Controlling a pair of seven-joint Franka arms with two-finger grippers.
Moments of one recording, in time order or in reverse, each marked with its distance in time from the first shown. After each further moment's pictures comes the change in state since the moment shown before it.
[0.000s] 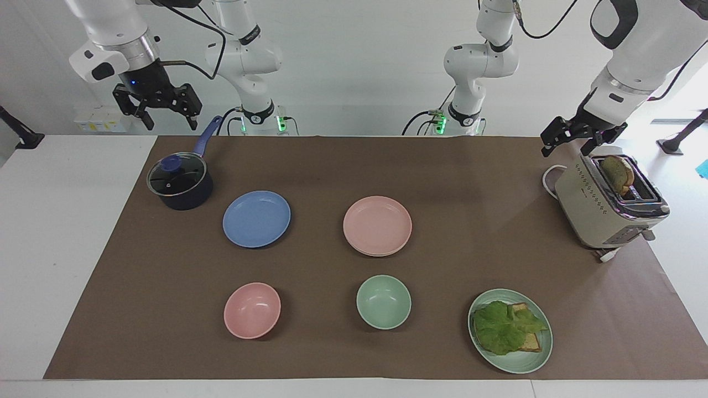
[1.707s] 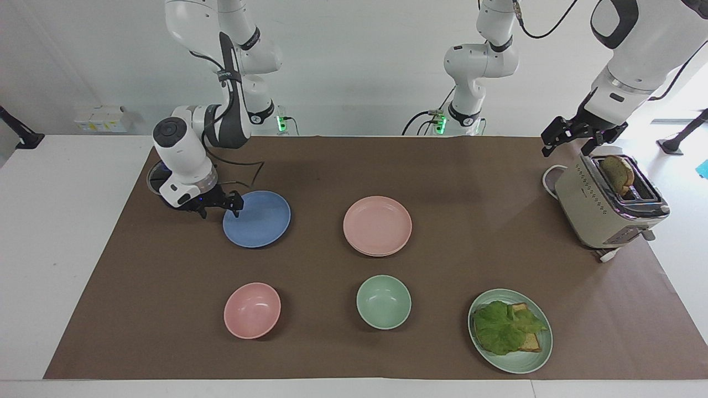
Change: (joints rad) left arm 0.000 -0.001 0.001 0.000 0.000 0.000 0.000; right arm 0.005 0.214 -0.002 -0.618 0.079 0.805 -0.080
